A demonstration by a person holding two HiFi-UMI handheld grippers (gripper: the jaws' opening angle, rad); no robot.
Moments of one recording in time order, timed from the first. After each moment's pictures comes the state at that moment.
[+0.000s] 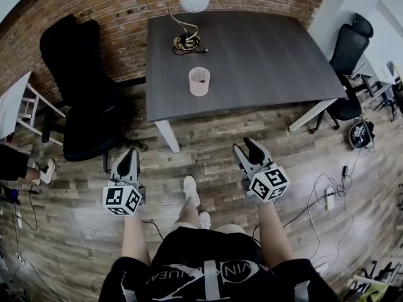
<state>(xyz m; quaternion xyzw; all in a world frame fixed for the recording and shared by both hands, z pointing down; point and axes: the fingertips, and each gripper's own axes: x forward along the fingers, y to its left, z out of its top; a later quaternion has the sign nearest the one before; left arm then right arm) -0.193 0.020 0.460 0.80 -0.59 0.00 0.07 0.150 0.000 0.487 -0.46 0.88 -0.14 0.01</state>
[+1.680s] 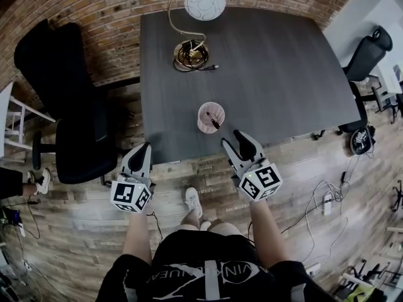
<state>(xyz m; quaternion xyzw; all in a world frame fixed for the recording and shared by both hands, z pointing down) -0.177 -0.206 0.493 0.85 -0.52 0.03 0.09 0.070 -0.218 0.491 -0.45 0.88 -0.13 -0.01</state>
